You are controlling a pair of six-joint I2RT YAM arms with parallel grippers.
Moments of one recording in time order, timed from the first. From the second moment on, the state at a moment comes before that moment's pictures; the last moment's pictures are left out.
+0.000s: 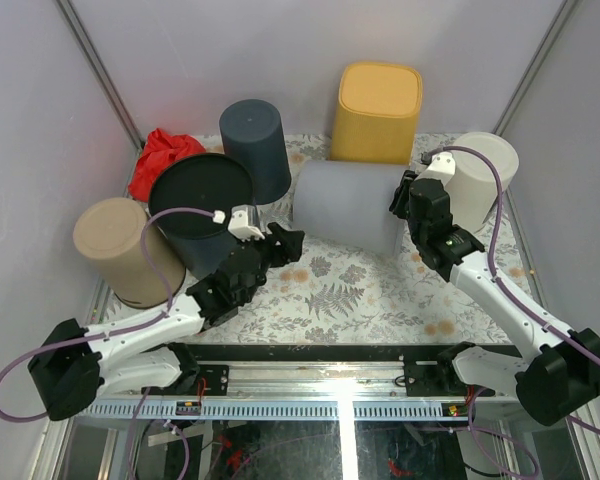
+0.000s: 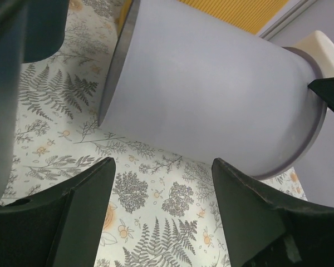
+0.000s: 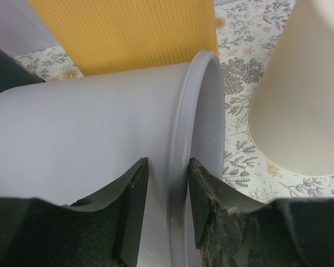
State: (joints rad) left arm -0.89 1.04 0.53 0.34 -0.54 -0.70; right arm 0.46 1.16 0.92 -0.11 0.47 0.36
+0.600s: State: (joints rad) left arm -0.70 1.43 0.77 0.49 -0.36 -0.66; right arm 0.46 1.15 0.92 -0.11 0.47 0.35
